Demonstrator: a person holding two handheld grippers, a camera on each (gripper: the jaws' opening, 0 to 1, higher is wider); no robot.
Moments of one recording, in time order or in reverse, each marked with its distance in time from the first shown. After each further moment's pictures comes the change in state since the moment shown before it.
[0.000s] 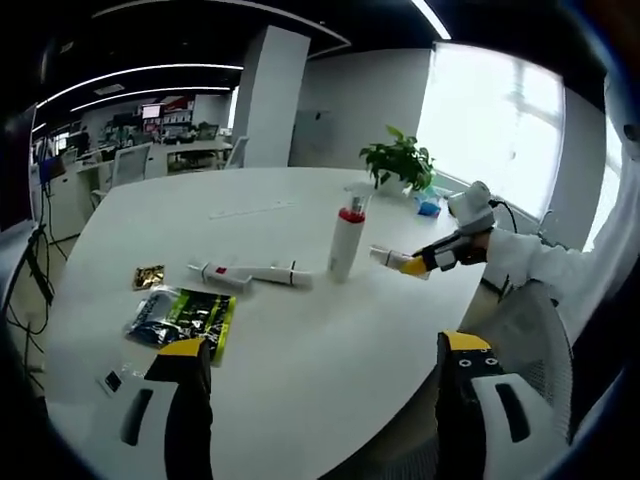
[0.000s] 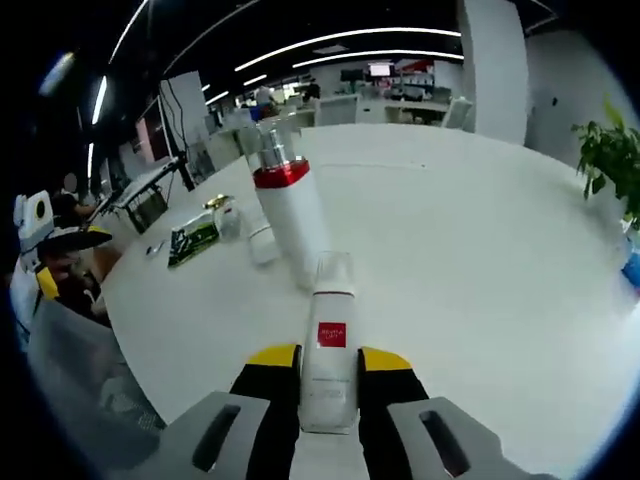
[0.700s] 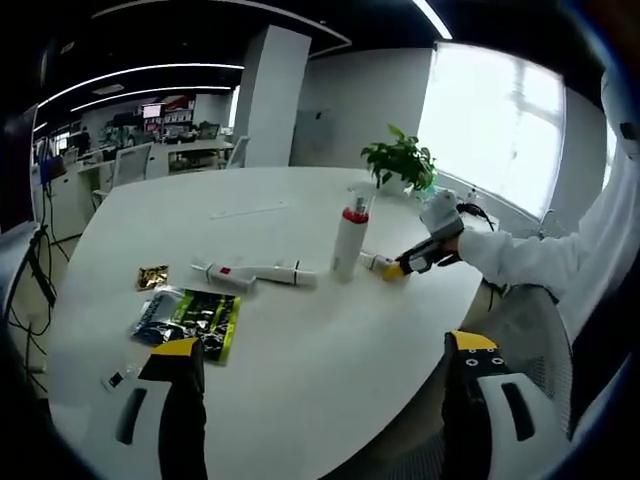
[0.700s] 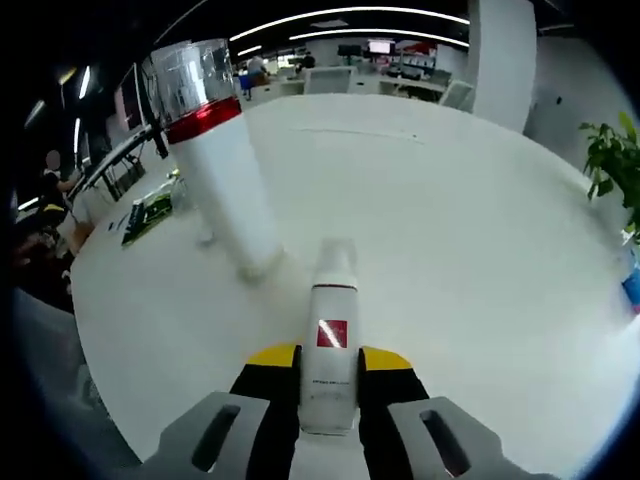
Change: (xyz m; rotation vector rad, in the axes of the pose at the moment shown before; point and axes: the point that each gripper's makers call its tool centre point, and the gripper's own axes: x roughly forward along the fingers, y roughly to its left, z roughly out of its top) left arm -0.003 0.006 0.001 0.006 0.009 0.003; right arm 0.049 -0.041 -0.015 -0.042 0.134 -0.075
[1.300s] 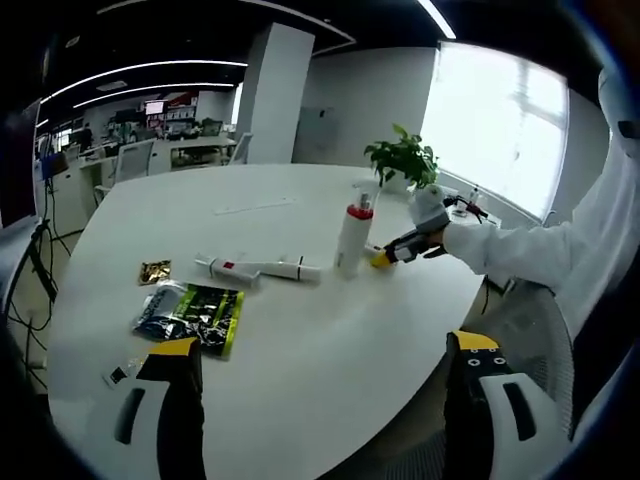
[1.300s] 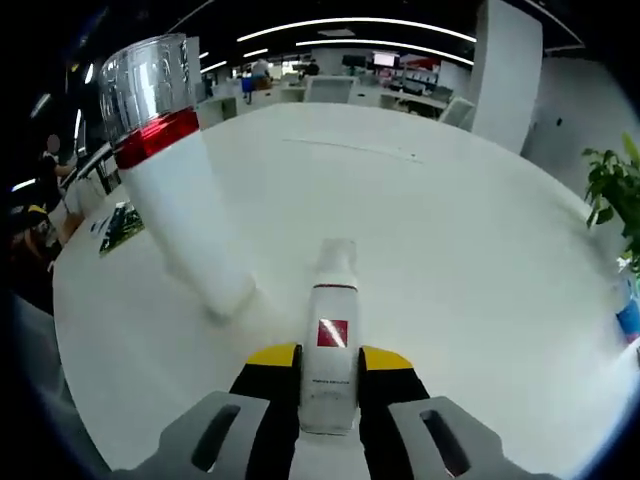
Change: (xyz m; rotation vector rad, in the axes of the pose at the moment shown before) left arm -0.004 -0.004 -0.005 -0.011 0.012 0.007; right arm 0.031 -0.017 0.026 -0.057 -0.047 -0.051
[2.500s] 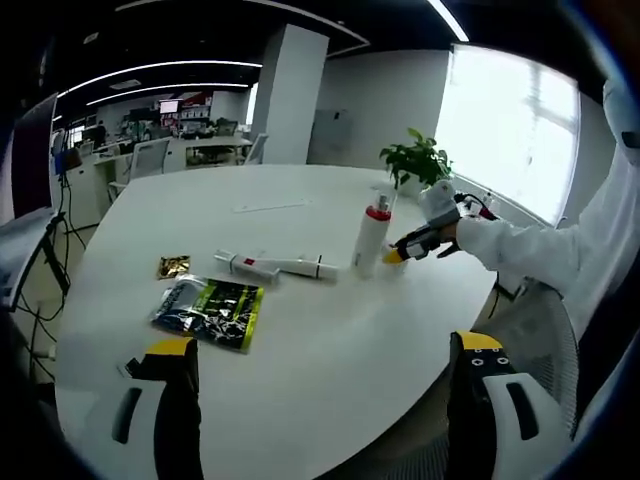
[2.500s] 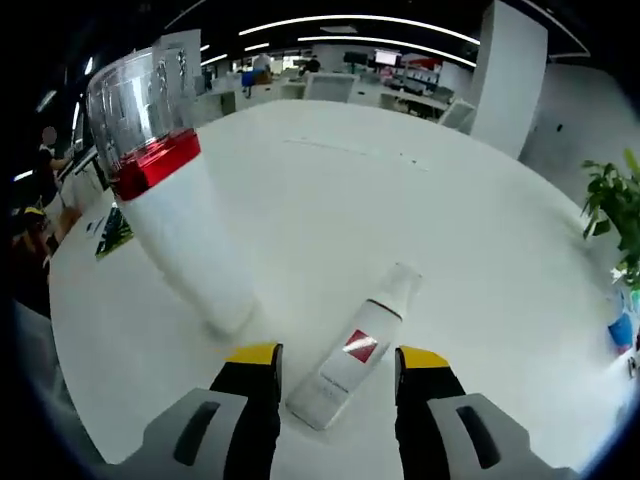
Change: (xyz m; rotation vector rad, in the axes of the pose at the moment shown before) left arm -0.012 0.017 -0.003 -0.026 -0.010 0.059; right arm 0.003 0.001 0.018 -0.030 0.016 -0.024
